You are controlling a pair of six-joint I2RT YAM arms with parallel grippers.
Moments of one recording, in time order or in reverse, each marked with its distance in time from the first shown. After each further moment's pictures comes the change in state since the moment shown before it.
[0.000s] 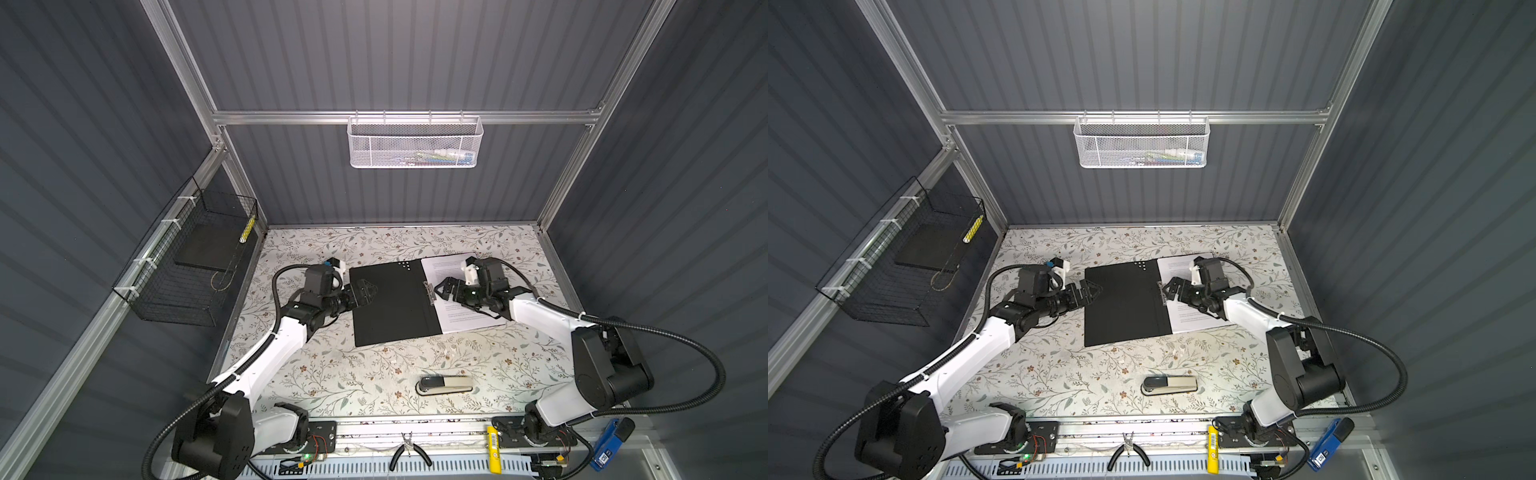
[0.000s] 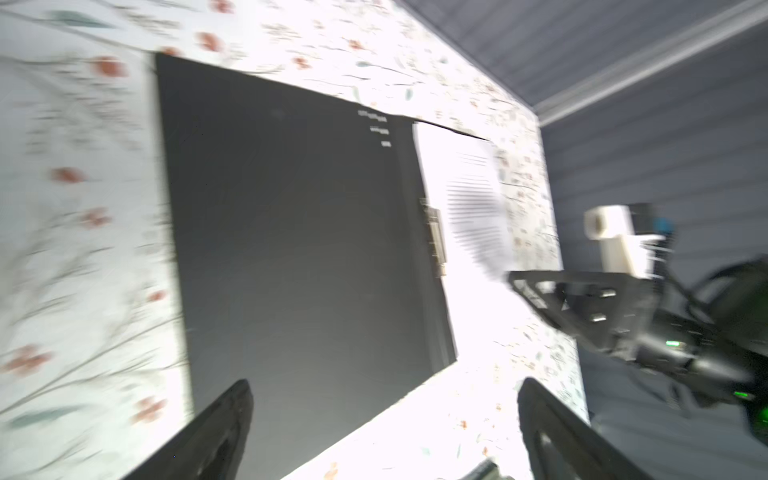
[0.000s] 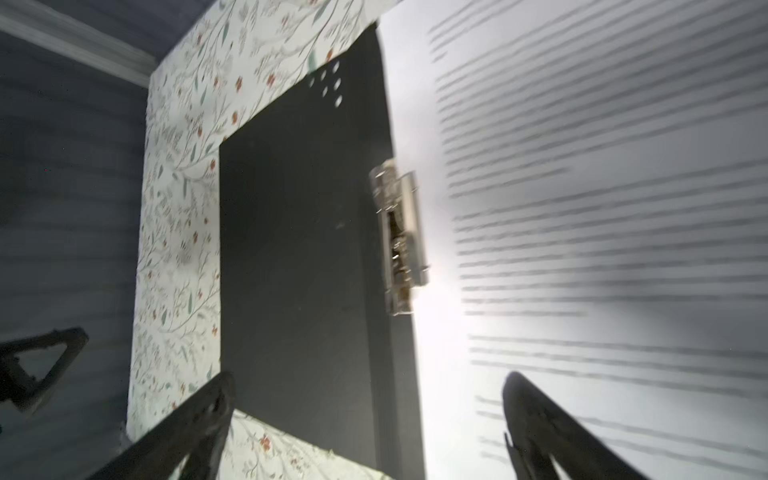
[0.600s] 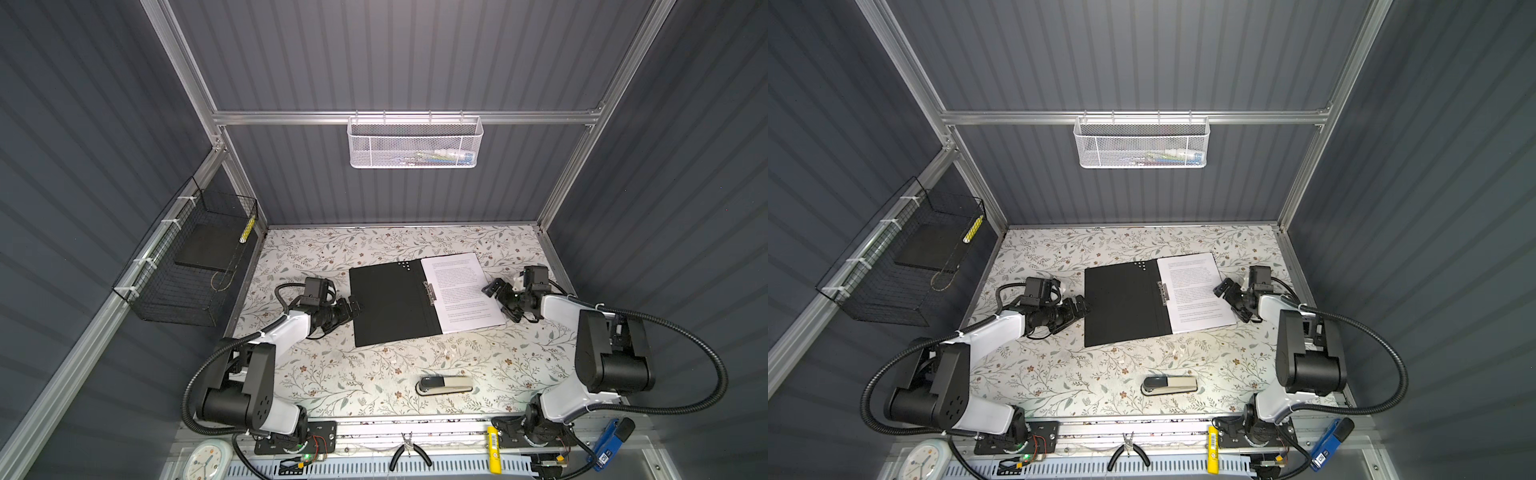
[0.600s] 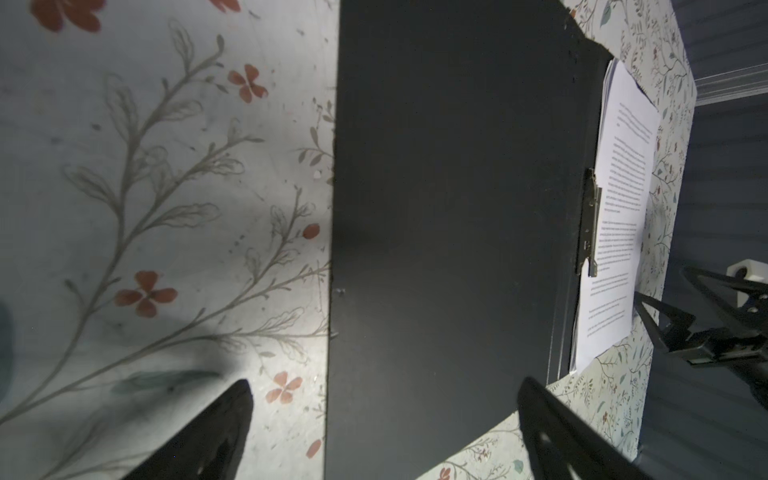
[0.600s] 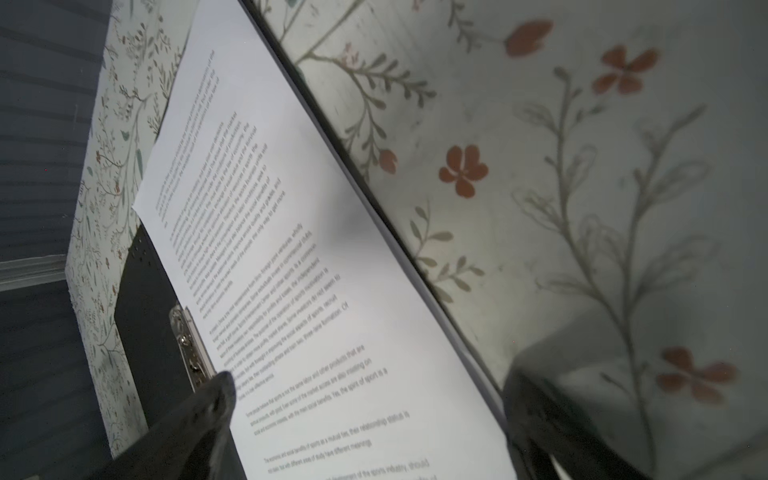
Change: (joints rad) left arm 0.103 0.257 -0.077 0.056 0.064 0.024; right arm -0.381 0.117 -0.047 -0.012 -0.040 0.054
